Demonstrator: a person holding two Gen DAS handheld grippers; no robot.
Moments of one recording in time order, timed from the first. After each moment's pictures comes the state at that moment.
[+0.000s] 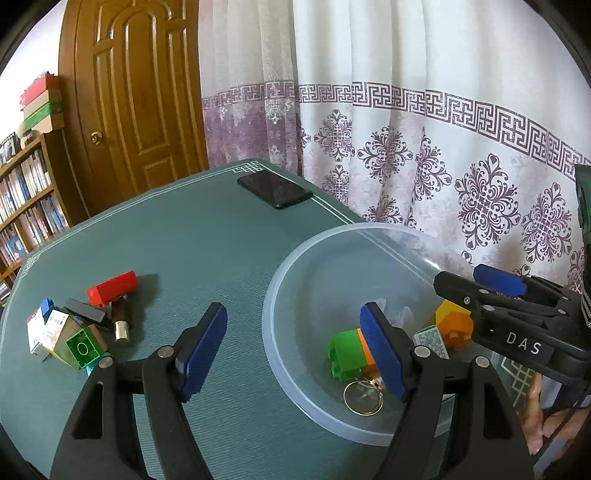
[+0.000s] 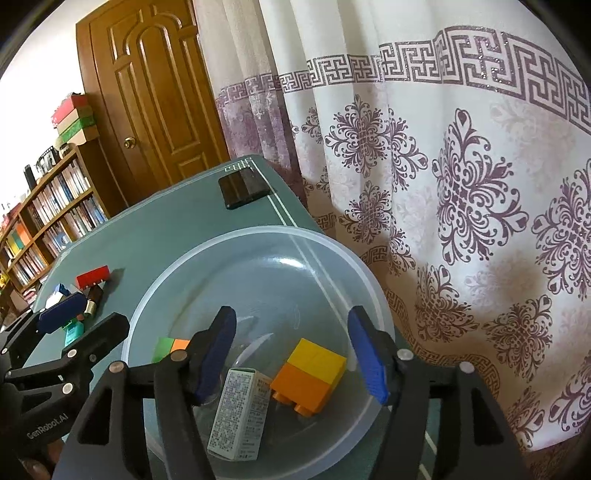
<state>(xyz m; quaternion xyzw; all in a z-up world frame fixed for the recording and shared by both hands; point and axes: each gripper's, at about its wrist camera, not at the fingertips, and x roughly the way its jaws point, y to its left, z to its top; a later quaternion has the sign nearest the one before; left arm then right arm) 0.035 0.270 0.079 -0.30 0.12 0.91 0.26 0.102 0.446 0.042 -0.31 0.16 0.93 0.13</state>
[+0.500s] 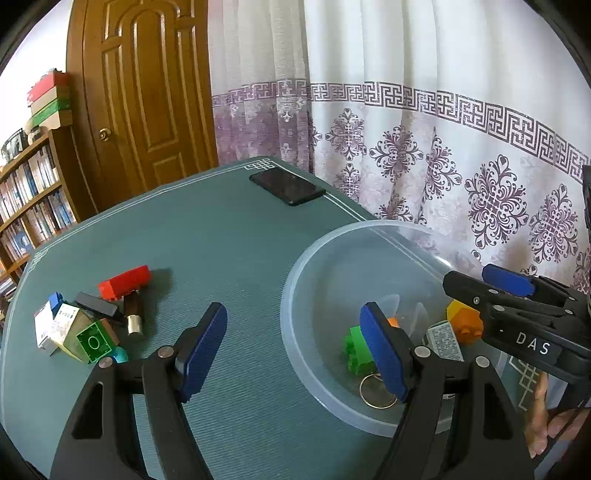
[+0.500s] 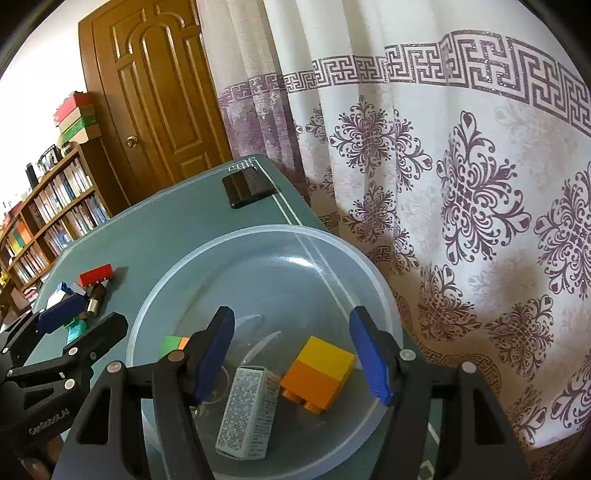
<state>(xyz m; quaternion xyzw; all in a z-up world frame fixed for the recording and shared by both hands) 0.033 0.257 0.078 -0.30 0.12 0.91 0.24 0.101 0.439 0.043 -0.31 0.15 0.93 0.13</state>
